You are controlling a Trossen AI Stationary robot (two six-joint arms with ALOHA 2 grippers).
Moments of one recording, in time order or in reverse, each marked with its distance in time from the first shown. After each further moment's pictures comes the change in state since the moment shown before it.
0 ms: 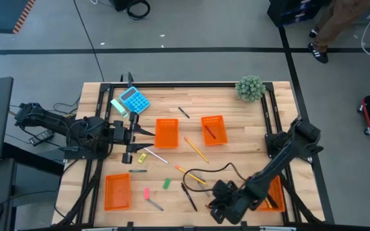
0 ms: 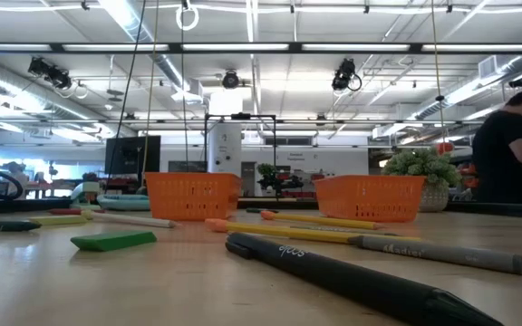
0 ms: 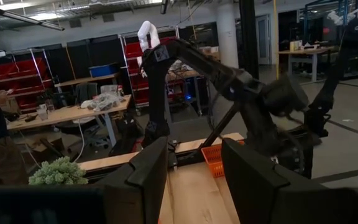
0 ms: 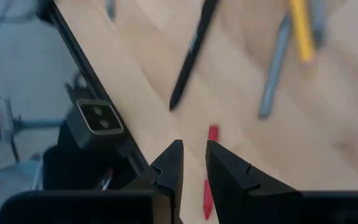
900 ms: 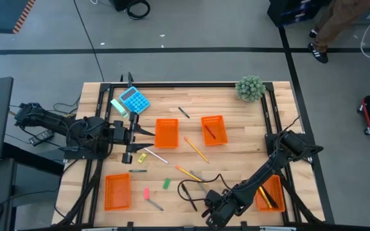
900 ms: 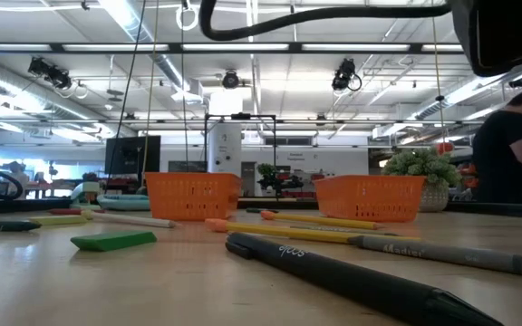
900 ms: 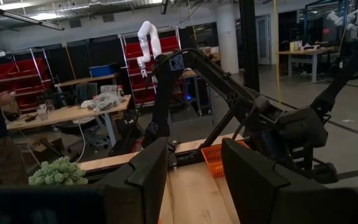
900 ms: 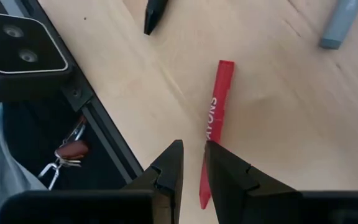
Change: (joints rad) left arm 0.000 0.000 0.000 0.000 0.000 -0.002; right arm -0.029 0.195 0.074 0.020 -0.246 -0.052
